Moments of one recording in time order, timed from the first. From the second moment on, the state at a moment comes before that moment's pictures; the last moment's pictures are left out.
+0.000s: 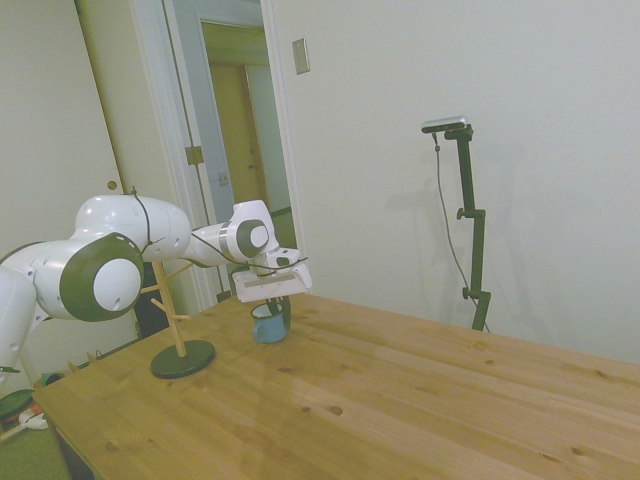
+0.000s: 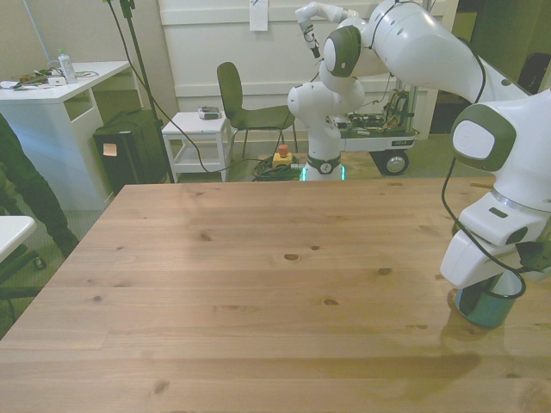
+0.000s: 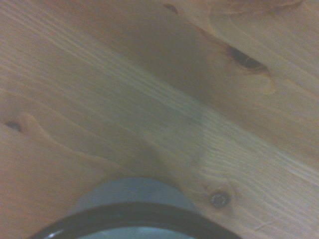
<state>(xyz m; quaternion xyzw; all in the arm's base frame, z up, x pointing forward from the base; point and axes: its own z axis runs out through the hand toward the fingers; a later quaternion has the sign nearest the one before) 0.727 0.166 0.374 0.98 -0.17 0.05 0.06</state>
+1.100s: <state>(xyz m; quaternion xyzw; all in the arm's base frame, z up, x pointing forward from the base) 0.636 0.069 0.533 0.96 -0.25 0.12 0.02</state>
